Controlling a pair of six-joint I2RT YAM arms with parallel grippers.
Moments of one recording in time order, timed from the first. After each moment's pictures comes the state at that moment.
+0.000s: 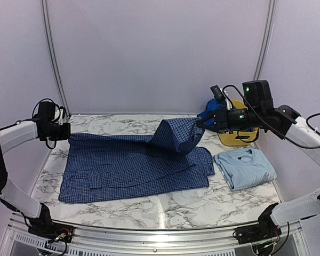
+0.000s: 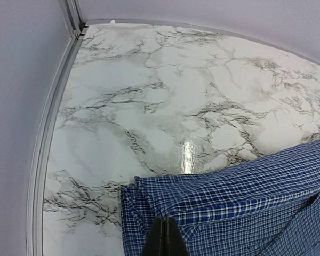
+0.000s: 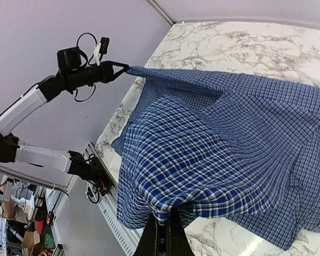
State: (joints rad) left arm 0.02 1.44 0.98 -0.34 0.06 -0.09; right arm 0.57 1.20 1.25 -0.55 -0.56 0.50
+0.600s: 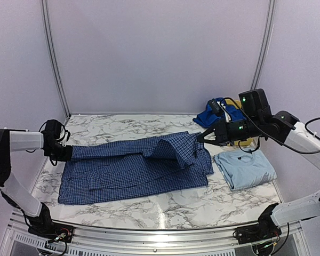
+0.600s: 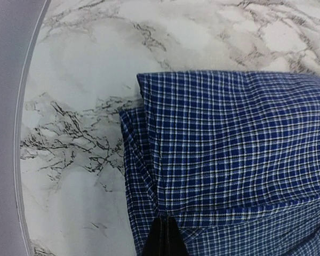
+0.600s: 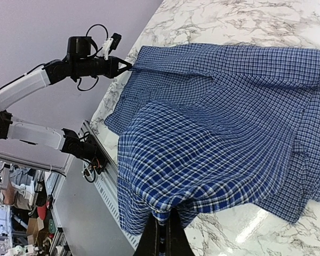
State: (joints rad) left arm 0.02 1.50 0.81 -0.34 -0.02 0.01; right arm 0.60 1.15 1.16 -0.63 -0.57 0.48
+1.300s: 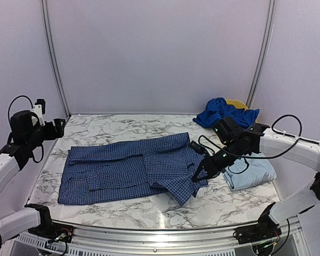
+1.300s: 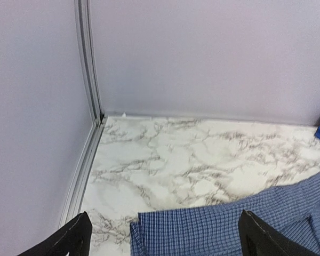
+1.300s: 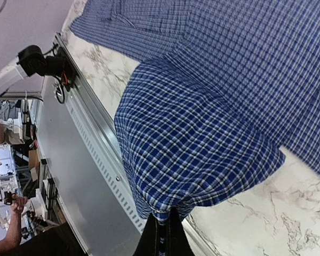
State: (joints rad) left arm 0.02 0.89 0.67 -0.12 0.04 -0.05; right arm 0.66 1.33 1.04 -0.79 -0.69 0.26
